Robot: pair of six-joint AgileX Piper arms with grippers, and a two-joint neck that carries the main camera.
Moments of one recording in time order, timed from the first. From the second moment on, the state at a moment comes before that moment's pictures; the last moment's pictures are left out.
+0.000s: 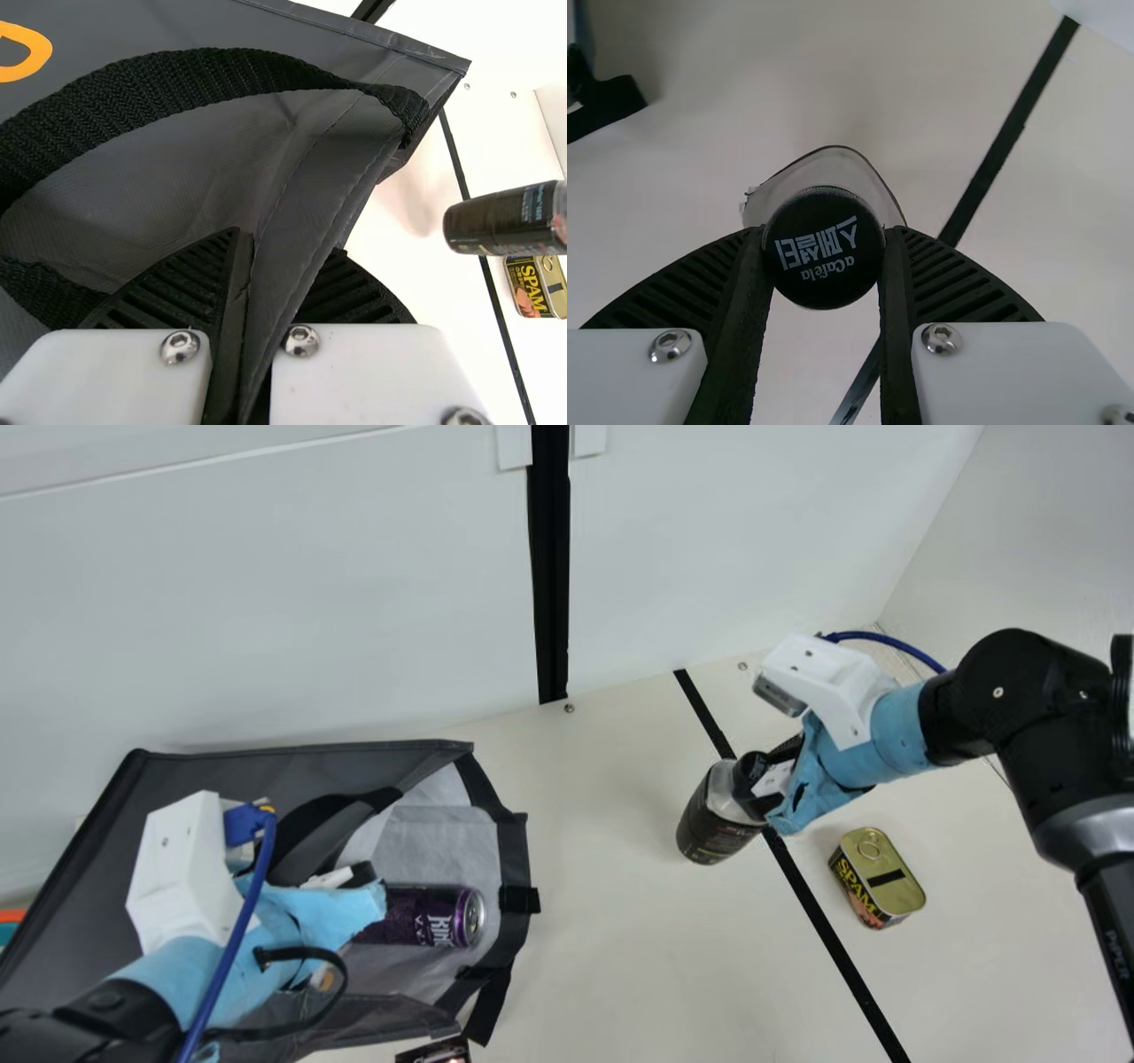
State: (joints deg) left arm -36.7 82.3 -72.0 -2.4 38.7 -33.4; right arm -19.1 85.0 -81.2 22.3 69.8 -54.6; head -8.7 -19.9
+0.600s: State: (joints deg) left arm -36.7 82.3 -72.0 -2.4 38.7 -33.4; right arm -13.1 81.9 -77.4 25.8 69.9 -58.1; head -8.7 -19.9
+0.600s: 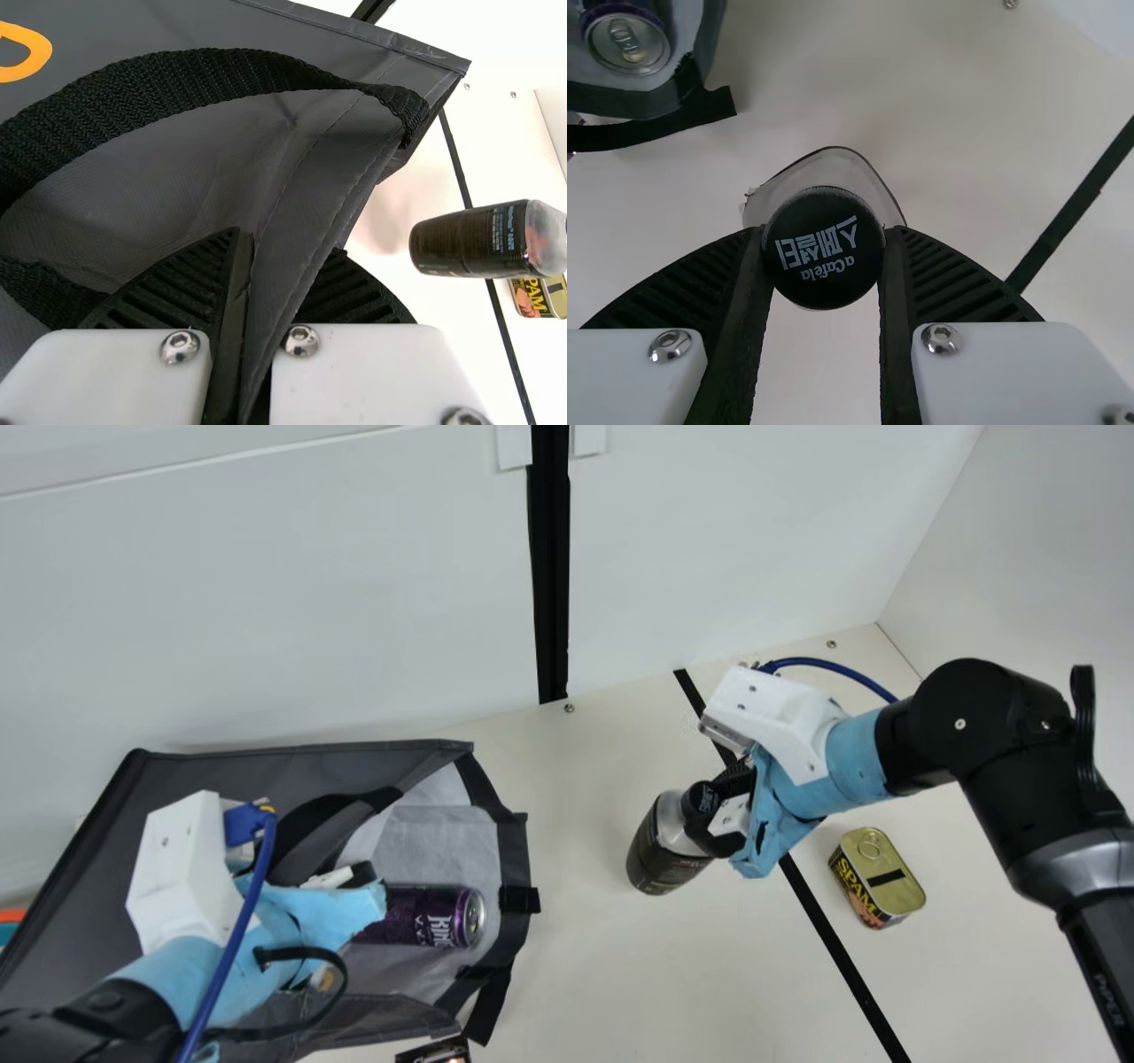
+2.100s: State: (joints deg) left arm -36.7 82.3 -72.0 -2.4 38.7 -33.4; right arm 0.9 77.5 -78.9 38.3 70.1 -46.0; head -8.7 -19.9
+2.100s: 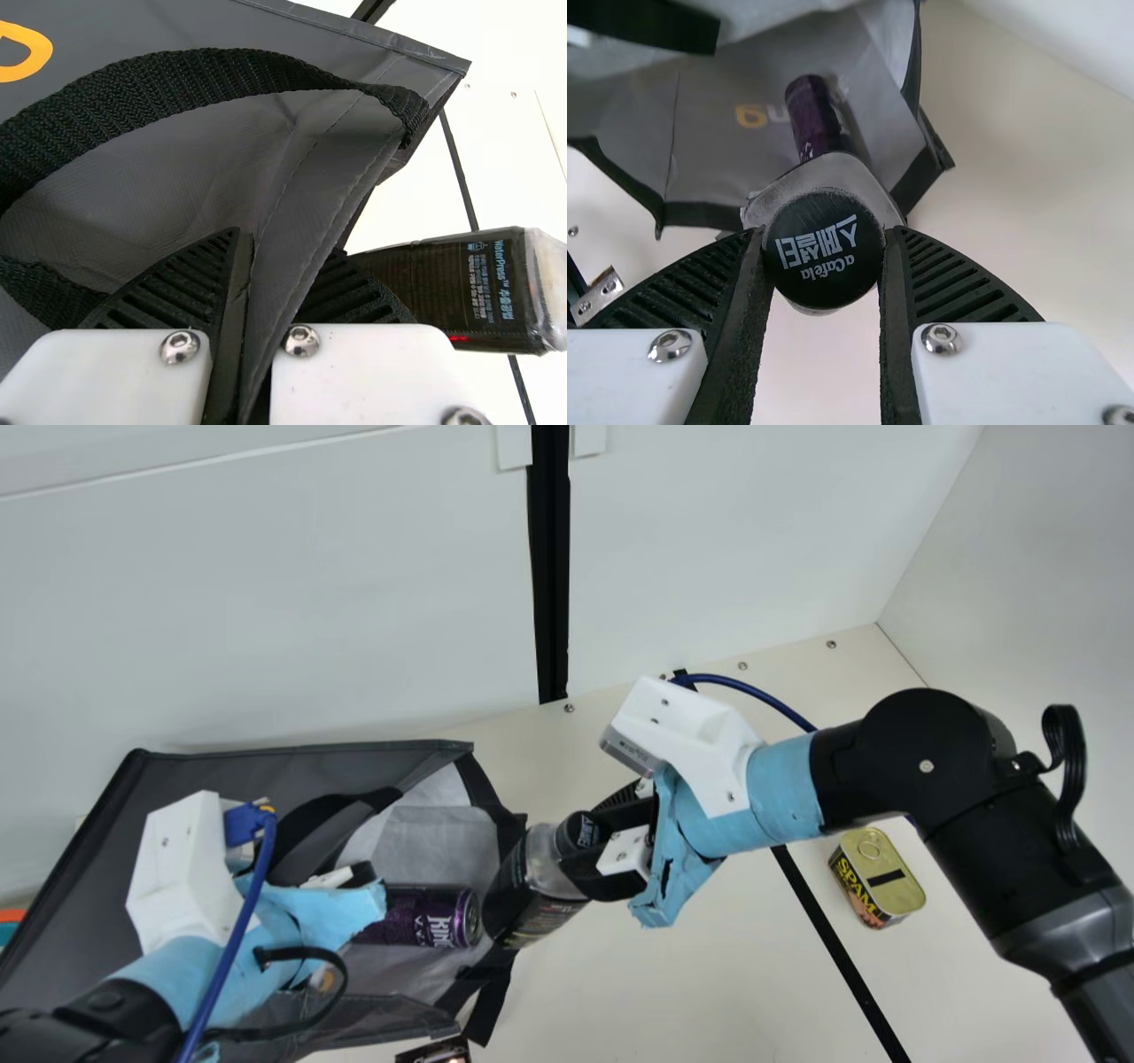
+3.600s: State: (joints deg) left arm -36.7 82.3 -72.0 -2.4 38.7 -33.4; right arm 3.5 84.7 -82.4 48.3 69.7 -38.4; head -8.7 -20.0
